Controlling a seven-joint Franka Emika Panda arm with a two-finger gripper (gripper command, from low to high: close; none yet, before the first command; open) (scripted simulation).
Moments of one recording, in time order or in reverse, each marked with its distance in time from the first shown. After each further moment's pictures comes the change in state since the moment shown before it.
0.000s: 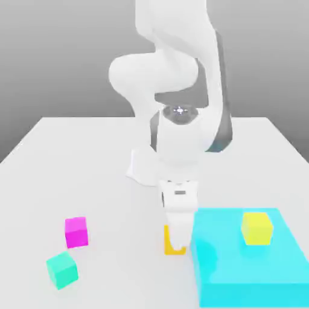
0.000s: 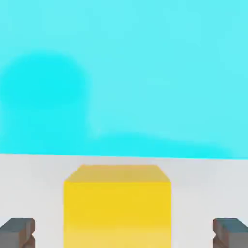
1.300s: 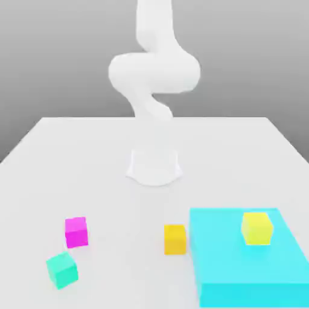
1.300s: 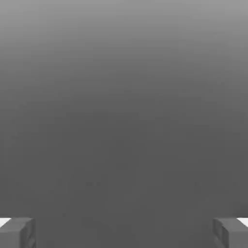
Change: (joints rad) arm -0.183 -0.986 0.007 0.532 -0.211 -0.777 1.512
